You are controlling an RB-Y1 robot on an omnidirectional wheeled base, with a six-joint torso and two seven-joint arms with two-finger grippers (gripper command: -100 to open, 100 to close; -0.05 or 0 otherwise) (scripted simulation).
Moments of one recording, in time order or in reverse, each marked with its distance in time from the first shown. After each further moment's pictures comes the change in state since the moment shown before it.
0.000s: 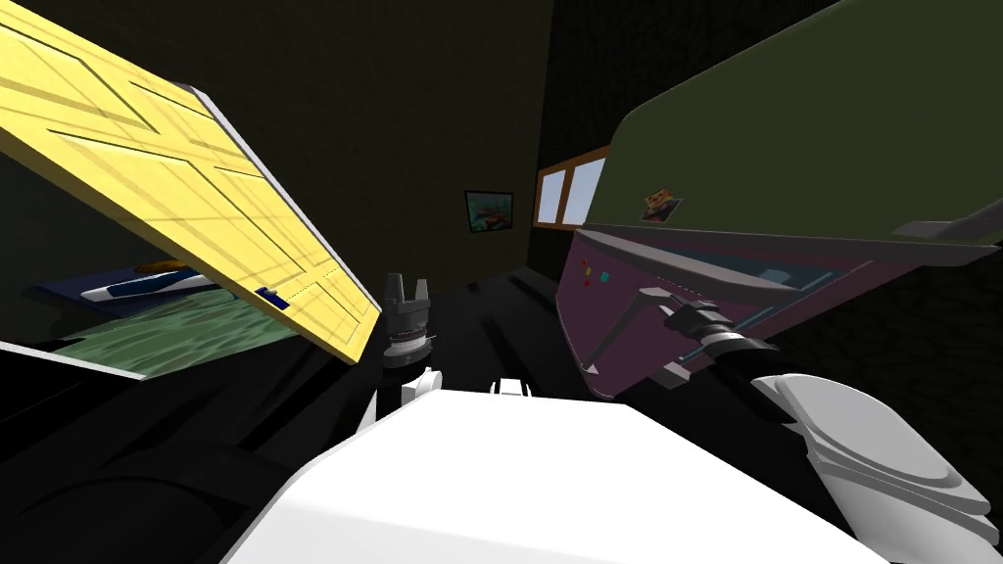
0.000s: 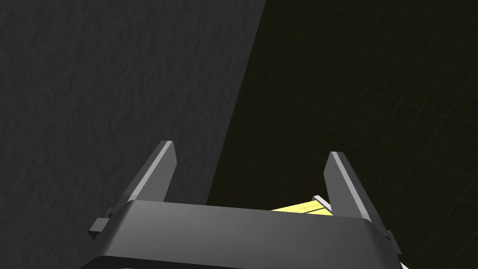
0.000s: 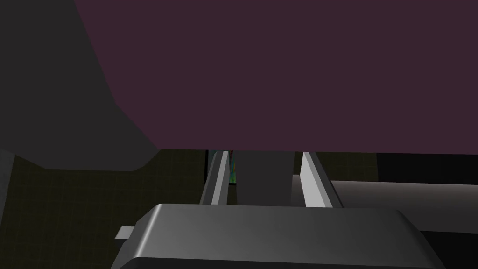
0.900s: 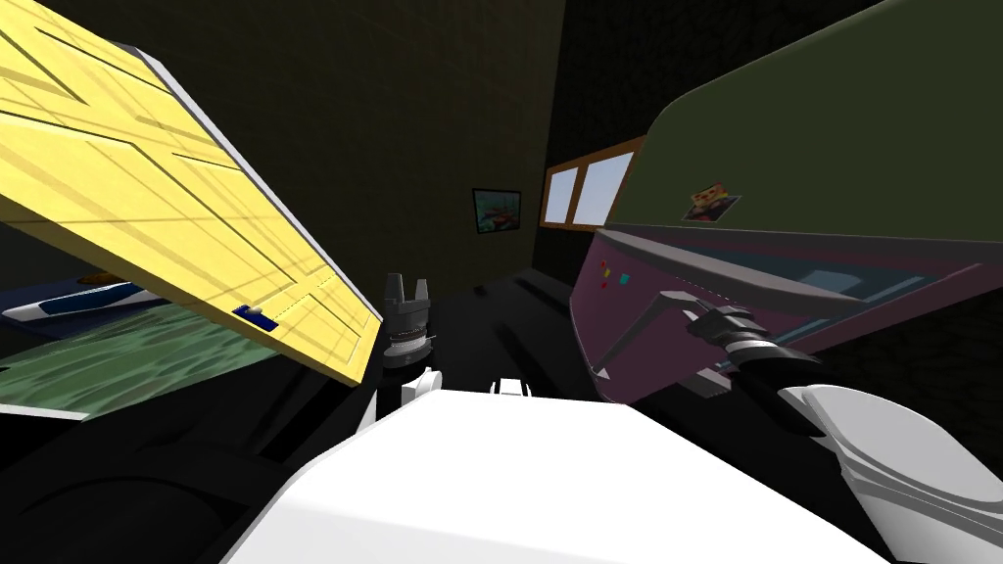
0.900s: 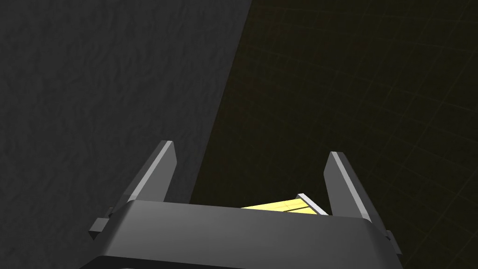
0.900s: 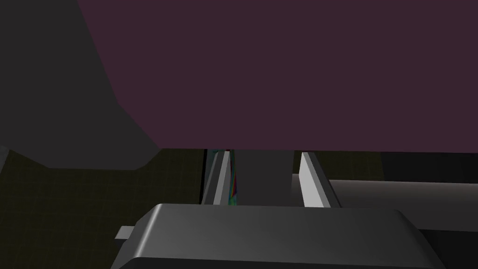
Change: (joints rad) left arm 0.000 0.000 0.000 0.000 0.000 0.000 0.000; right arm 0.028 -0.018 -0.051 0.046 0.030 0.064 -0.039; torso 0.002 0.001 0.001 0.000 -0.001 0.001
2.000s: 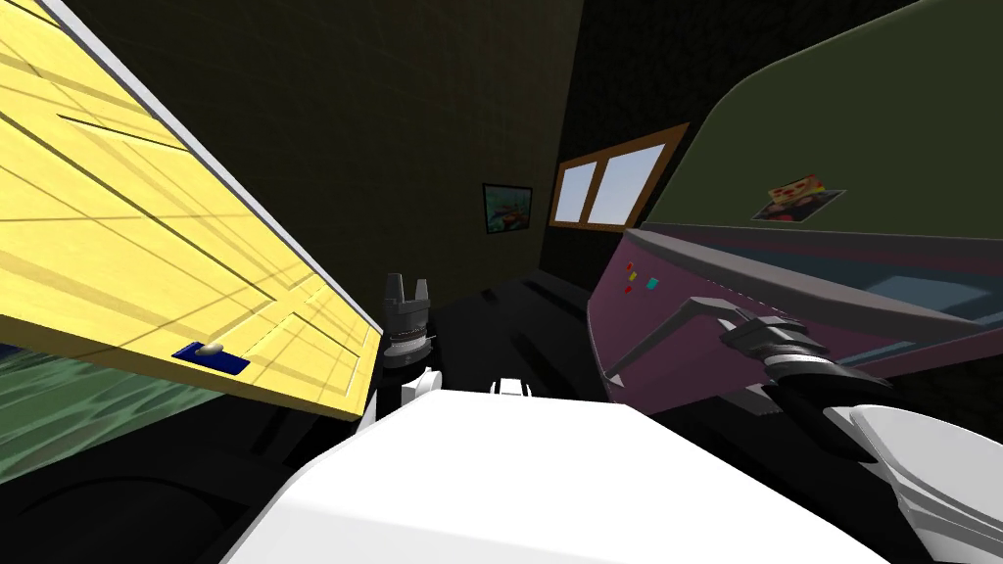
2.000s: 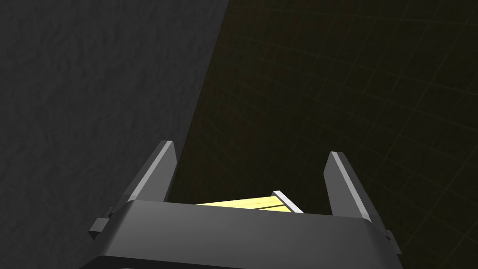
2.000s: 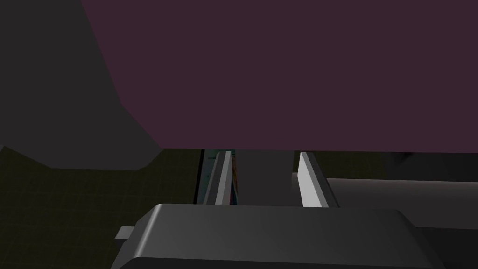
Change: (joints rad) left arm 0.000 0.000 0.000 0.000 0.000 0.000 0.000; right arm 0.036 -0.010 -0.075 0.058 0.012 0.048 -0.020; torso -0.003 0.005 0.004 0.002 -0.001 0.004
